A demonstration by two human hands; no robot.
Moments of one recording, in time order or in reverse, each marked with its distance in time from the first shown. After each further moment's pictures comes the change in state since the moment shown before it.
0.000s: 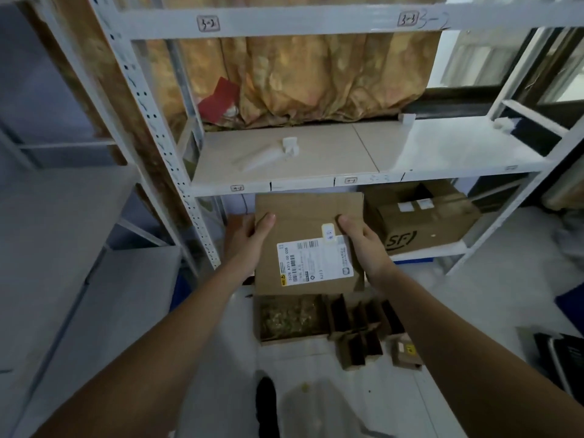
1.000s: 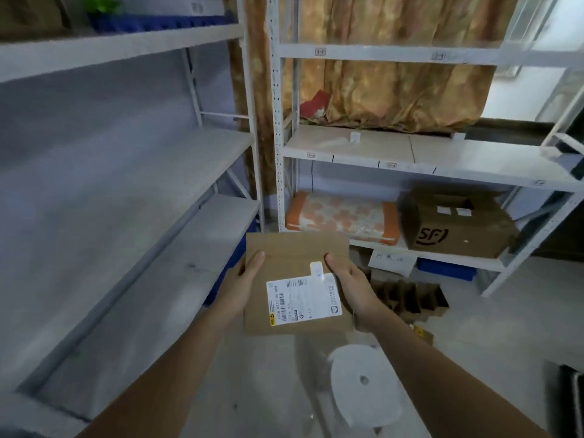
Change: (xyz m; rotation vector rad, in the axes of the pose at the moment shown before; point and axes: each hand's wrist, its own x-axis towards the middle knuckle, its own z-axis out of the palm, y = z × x) left_hand -0.565 -0.104 0.056 -0.218 0.304 -0.086; right_hand -0.467 0.088 -0.047 -0.052 -0.418 0.072
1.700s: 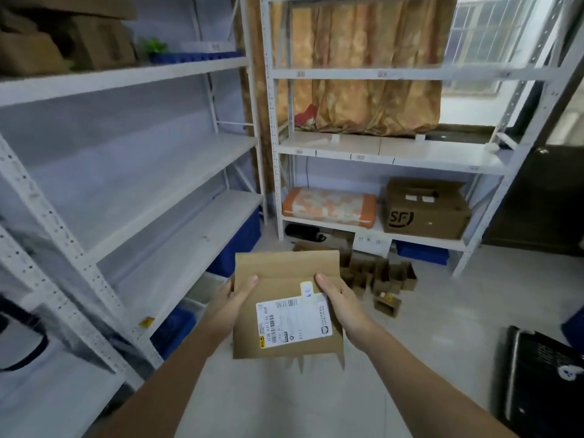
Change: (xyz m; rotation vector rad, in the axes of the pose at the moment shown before) left_hand -0.425 -0.089 0.126 0.054 0.116 0.061; right_hand -0.403 0.101 -0.112 -0.040 -0.136 0.016
